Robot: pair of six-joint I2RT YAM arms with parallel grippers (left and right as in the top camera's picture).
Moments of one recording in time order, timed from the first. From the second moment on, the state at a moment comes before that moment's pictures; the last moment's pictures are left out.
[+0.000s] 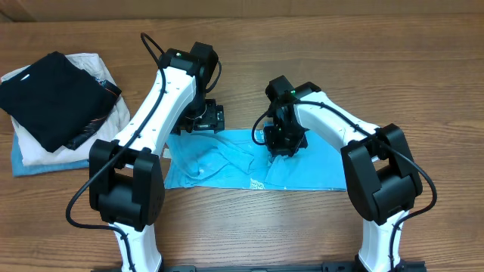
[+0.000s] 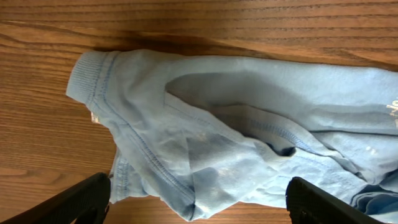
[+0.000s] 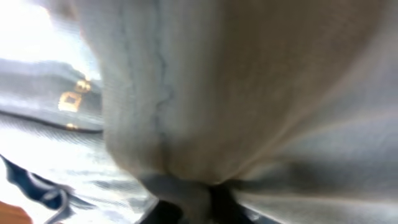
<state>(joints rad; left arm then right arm) -0.31 2.02 1.72 -1.35 -0.02 -0.41 0.46 2.08 1.44 -1.01 -0.23 0.30</state>
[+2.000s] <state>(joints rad) -0.31 2.02 1.72 -1.34 -0.02 -0.41 0.47 2.02 1.44 -1.18 -0.30 0.00</state>
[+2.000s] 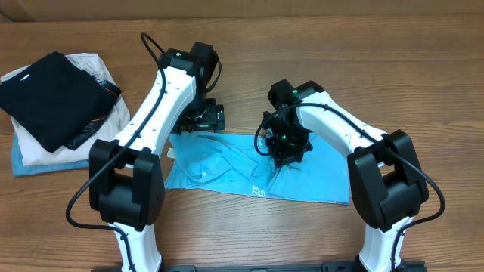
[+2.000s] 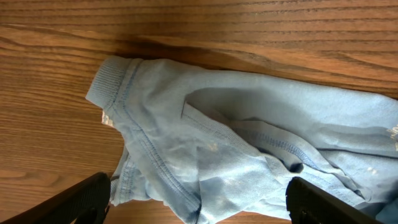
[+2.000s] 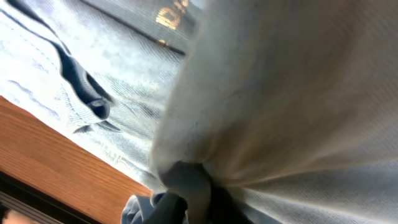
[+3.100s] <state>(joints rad) -0.31 2.02 1.72 -1.34 -0.02 -0.41 0.47 2.02 1.44 -1.19 -0.50 -0.15</state>
